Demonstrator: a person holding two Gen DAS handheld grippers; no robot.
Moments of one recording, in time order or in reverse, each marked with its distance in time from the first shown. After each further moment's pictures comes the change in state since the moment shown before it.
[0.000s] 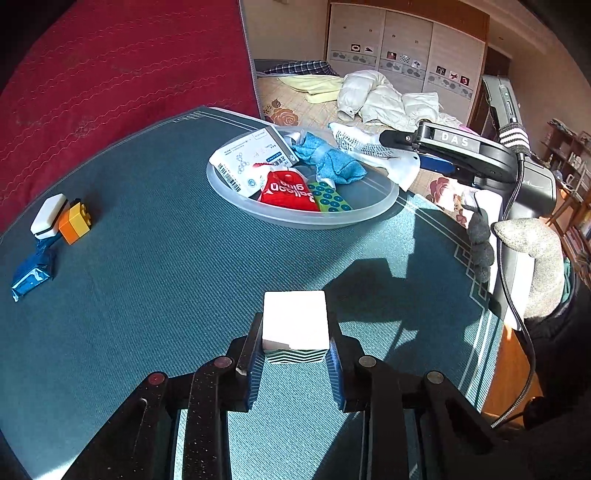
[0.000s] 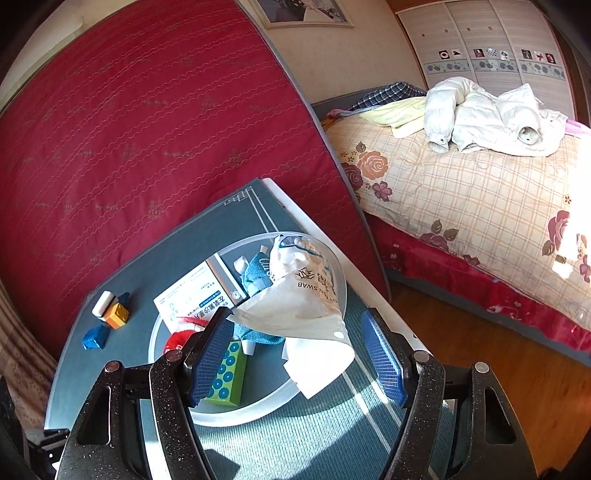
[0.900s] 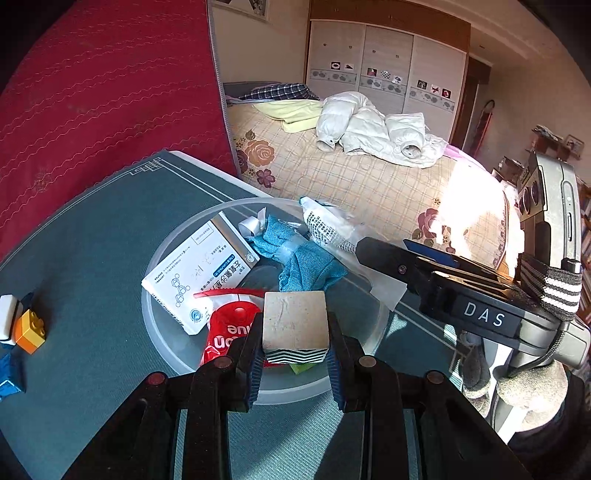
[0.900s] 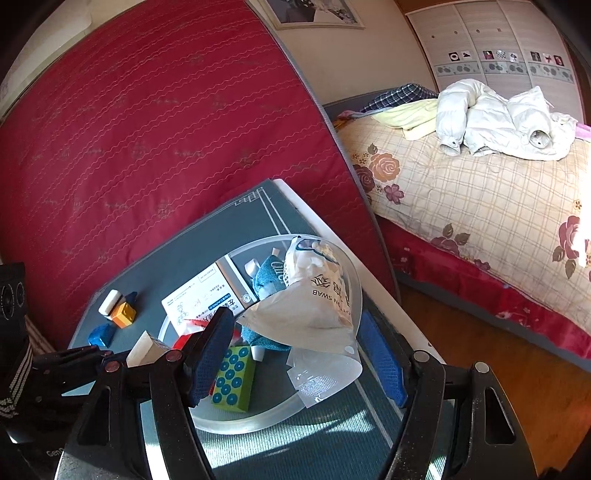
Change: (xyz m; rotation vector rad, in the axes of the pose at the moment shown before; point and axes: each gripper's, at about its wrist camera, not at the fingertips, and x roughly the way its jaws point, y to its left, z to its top) left arm 0.056 -0.028 0.103 0.050 -0.071 -0.070; right arm 0.005 0.004 0.002 -0.011 -0.008 0.041
